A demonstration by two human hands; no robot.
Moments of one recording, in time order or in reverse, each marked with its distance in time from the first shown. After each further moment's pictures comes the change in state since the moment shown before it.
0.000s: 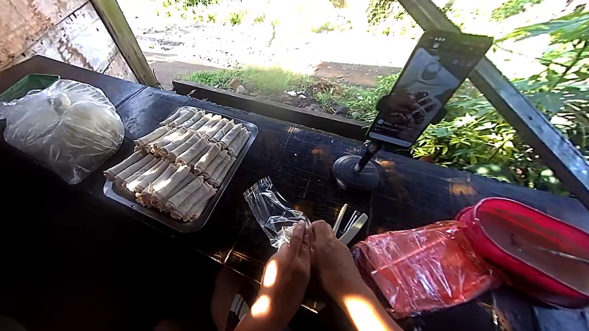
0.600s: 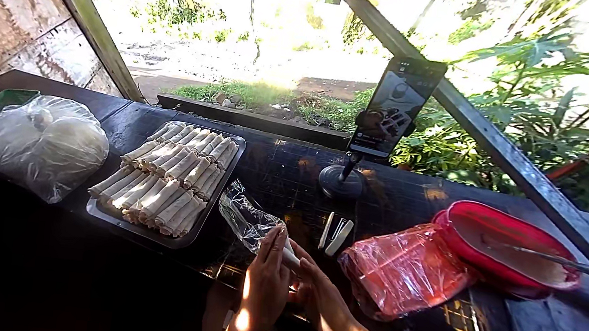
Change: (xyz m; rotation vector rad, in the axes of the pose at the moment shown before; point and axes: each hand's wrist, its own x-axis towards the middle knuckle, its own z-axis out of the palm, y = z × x) left_hand 0.001 -0.017 -0.008 -0.435 0.312 -0.060; right_hand -0.027 0.015 0.042 1.579 -0.204 0.029
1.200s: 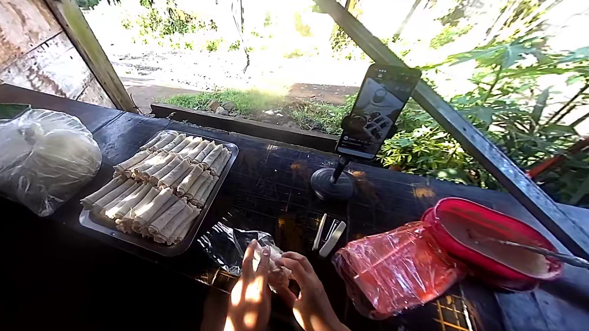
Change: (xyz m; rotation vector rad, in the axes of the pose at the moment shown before) left_hand -0.029 -0.012 -0.008 0.183 -0.247 -0.257; right_hand 0.016 0.037 -0.023 -1.061 0.150 -0.846
